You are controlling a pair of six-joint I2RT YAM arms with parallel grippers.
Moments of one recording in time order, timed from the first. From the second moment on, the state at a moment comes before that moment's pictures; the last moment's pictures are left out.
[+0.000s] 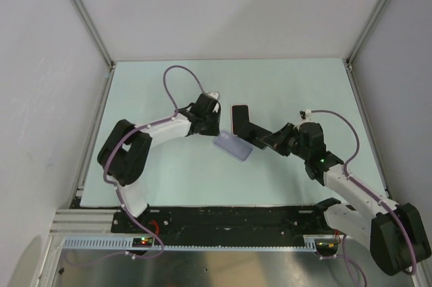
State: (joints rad) left arm -0.62 1.77 1.11 -0.25 -0.04 -0.45; right arm 0.40 1.01 0.44 0.12 -0.26 1.01
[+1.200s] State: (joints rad) left arm -0.84 1.63 0.90 -0.40 -0.27 -0.58; right arm 0.29 1.21 0.48 0.03 -0.69 0.94
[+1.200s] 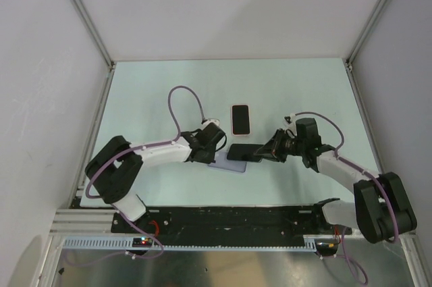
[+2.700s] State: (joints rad) left arm -0.77 1.57 0.83 -0.39 -0.17 -0.64; right arm 0.46 1.58 0.55 0.29 -0.75 0.94
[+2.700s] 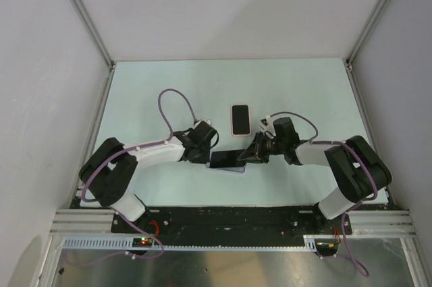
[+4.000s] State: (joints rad) left arm -0.76 1.59 0.84 -0.35 -0.13 -0.63; right arm 0.49 1.48 0.61 -0.03 -0.52 0.80
